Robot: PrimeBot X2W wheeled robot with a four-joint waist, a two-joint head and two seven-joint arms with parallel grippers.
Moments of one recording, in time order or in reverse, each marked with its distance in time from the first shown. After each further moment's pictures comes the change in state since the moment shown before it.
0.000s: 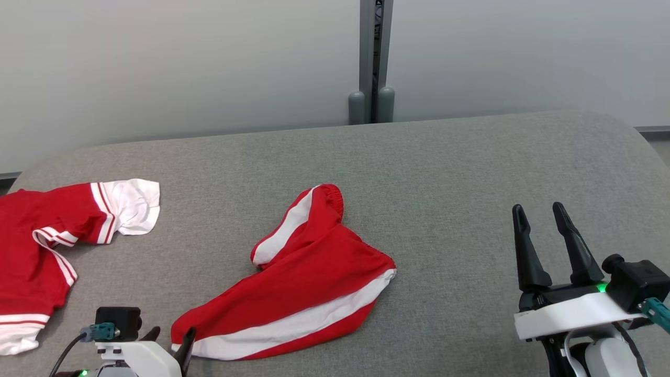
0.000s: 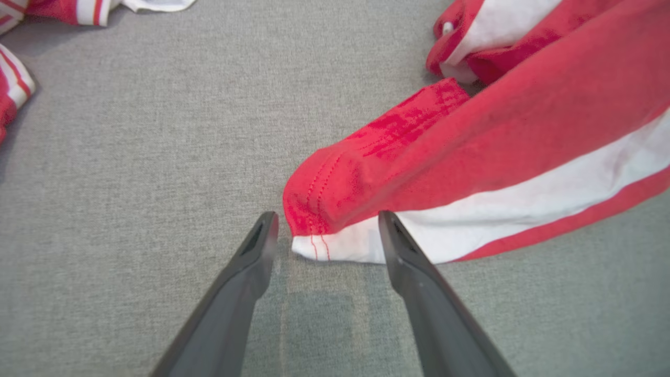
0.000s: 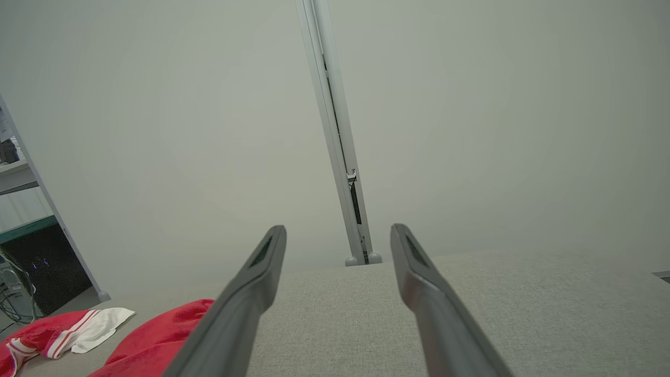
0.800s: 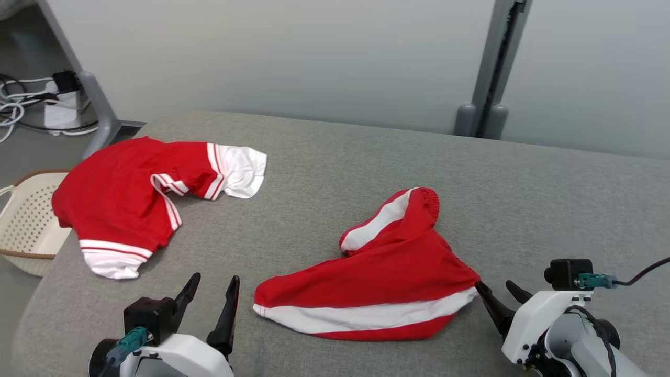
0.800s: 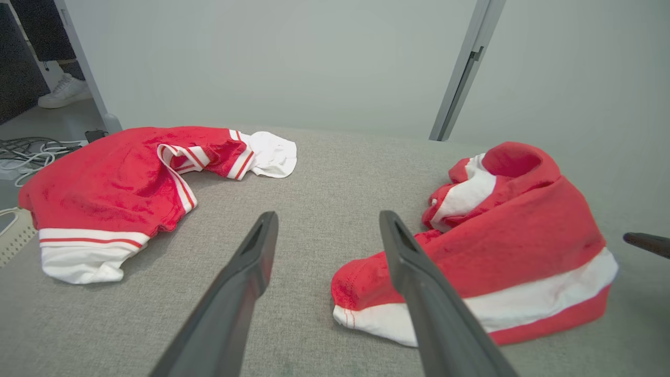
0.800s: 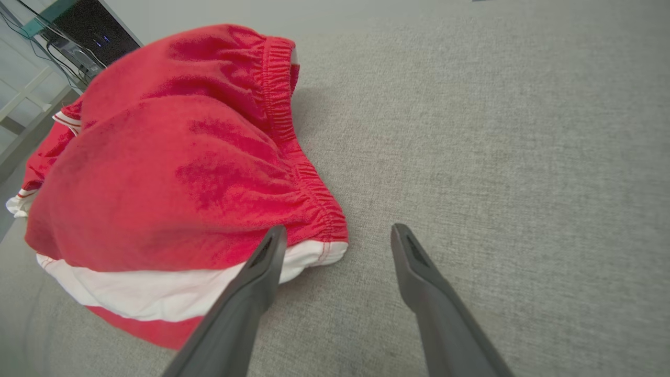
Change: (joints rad) left arm 0.003 -0.096 -0.047 -0.165 0.107 0.047 -0.316; right arm -0.225 -0.179 0.413 0.523 0.456 0.000 0.270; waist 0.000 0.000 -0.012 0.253
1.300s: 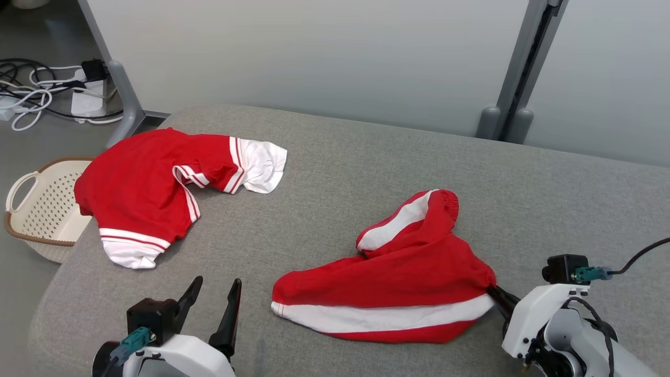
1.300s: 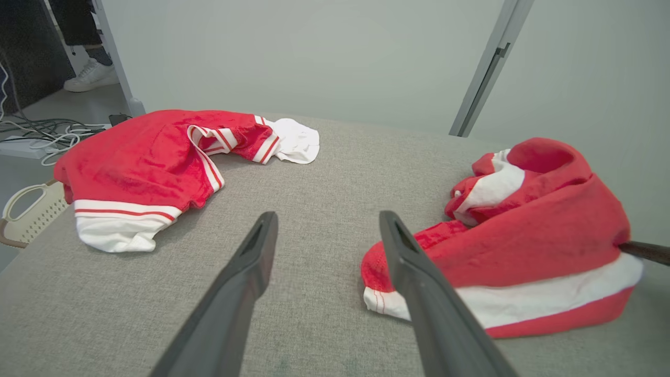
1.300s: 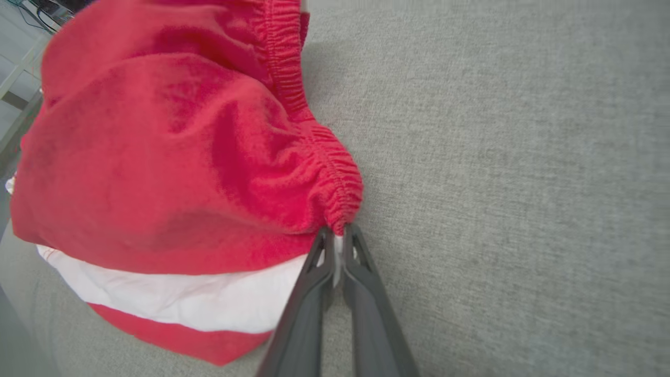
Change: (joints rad) left arm -0.006 -0.006 -0.013 0.026 -0.012 -0.003 0.000; right arm -0.079 -0.013 0.121 0.136 0.161 0.000 0.056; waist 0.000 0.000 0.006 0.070
